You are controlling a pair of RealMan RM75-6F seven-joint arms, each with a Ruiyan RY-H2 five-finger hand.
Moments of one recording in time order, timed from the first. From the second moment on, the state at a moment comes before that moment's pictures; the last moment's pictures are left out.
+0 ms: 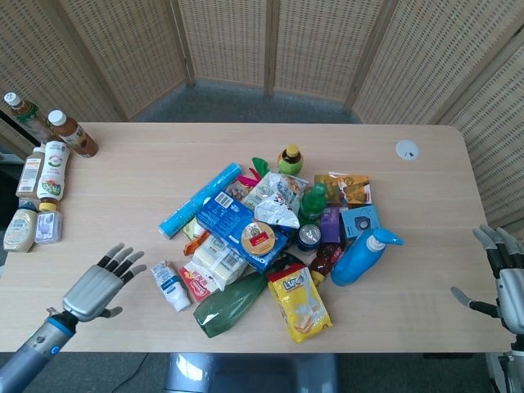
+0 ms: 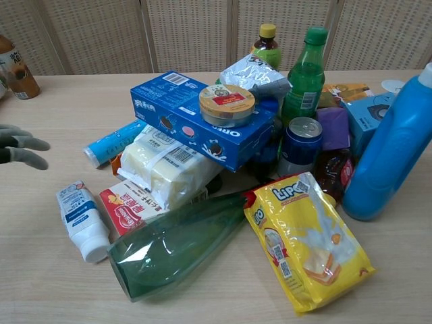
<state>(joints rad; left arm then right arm) -0.33 -1.22 0.05 -1.56 1.74 1.08 0.20 0.05 -1.01 0.08 -1.65 -1.53 1.55 0.18</state>
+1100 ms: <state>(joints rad) -0.46 -1.43 0.01 -1.49 1.44 0.93 0.44 0.05 -1.00 0.09 -1.64 -1.53 1.56 0.21</state>
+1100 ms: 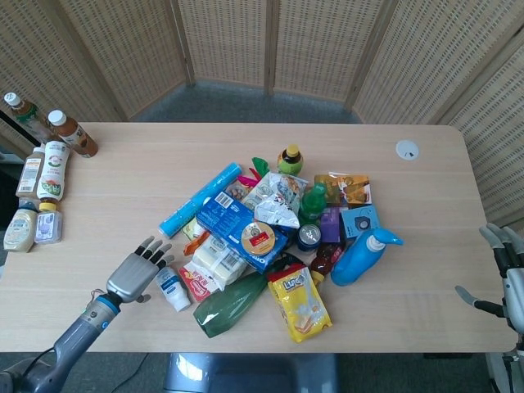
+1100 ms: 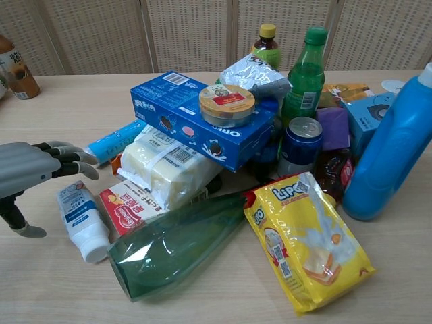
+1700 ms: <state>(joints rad) -0.49 -1.52 0.02 -1.42 1.39 0.93 0.56 0.04 -1.00 0.10 -1.64 -1.52 1.56 0.23</state>
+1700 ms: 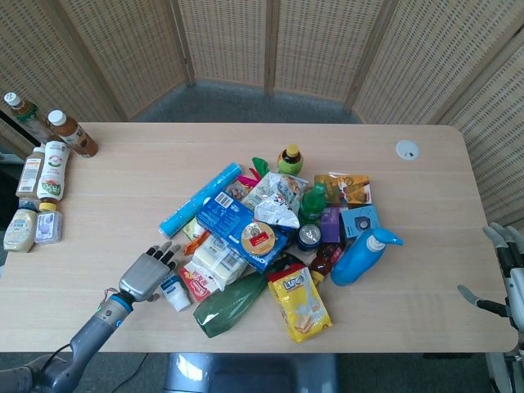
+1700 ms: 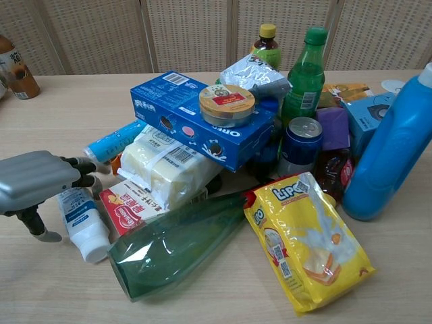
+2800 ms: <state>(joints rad) -0.43 -0.88 -0.19 -2.03 1.57 1.41 0.42 0.04 -1.00 0.09 -1.65 -1.54 1.57 0.23</state>
